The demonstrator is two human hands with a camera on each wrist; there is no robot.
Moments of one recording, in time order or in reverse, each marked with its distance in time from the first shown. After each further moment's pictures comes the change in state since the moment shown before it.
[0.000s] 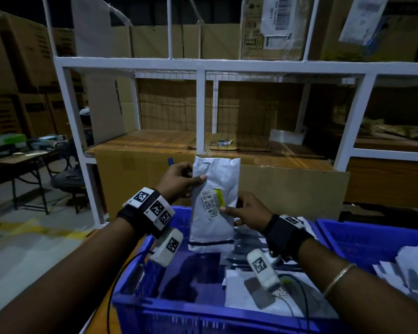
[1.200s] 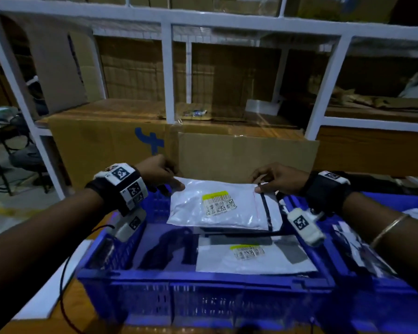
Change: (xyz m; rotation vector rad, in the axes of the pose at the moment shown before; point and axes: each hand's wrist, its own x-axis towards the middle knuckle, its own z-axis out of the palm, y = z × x) left_hand -0.001 -0.010 0.018 0.598 -0.292 -0.252; right_hand -0.051 0.024 -0.133 -0.218 -0.178 0.240
